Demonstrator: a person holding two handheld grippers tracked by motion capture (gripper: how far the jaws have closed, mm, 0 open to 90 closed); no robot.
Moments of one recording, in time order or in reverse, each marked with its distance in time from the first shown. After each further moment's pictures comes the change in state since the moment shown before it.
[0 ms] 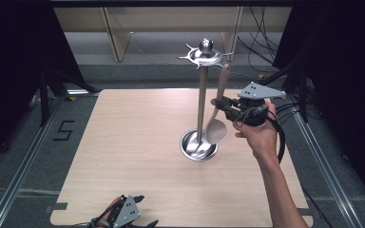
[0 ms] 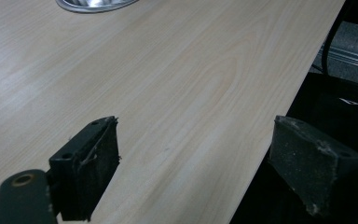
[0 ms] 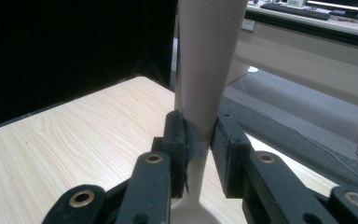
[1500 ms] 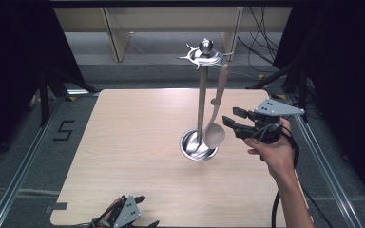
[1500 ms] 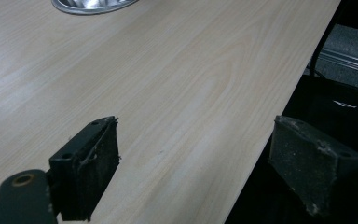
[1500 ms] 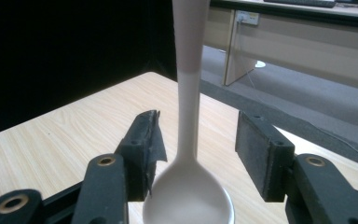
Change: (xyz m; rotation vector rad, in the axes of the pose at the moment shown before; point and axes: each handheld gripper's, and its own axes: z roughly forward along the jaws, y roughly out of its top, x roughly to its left) left arm -0.004 0.001 0.000 -0.013 -0.035 -0.036; right arm 0.001 -0.034 -0.036 -0.028 0.008 0.060
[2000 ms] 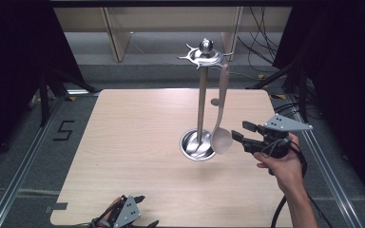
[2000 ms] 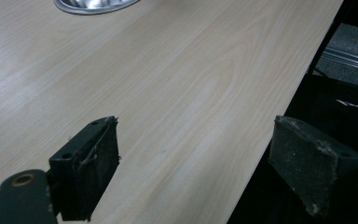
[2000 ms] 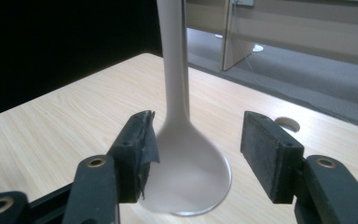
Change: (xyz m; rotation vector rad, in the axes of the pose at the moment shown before) left arm 0.002 0.000 -0.001 0.022 0.017 0.027; right arm -0.008 -0.043 -0.018 0.038 -0.002 0.054
